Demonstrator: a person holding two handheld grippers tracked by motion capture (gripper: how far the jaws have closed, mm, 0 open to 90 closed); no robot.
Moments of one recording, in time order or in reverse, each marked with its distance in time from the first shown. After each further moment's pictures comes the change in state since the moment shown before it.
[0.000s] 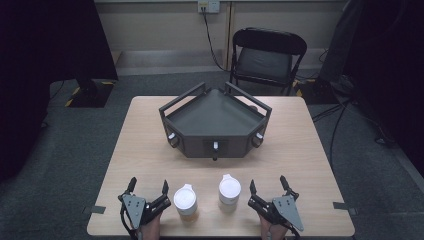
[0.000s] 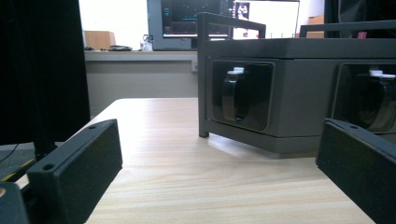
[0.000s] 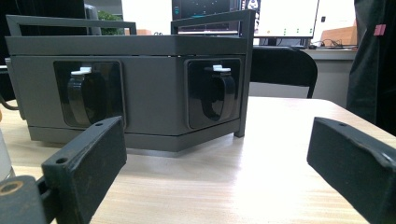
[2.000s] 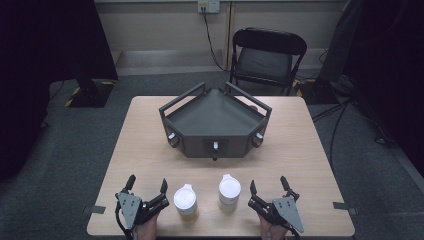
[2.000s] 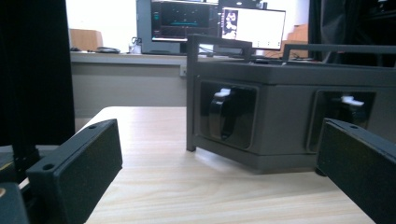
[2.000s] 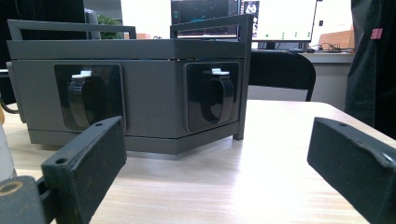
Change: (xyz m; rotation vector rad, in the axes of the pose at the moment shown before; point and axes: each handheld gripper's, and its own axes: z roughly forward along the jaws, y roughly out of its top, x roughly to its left) left arm 0.009 0.025 -0.006 -0.013 -0.056 -0.039; right arm 0.001 -0.002 -0.001 -0.012 -0.005 0.002
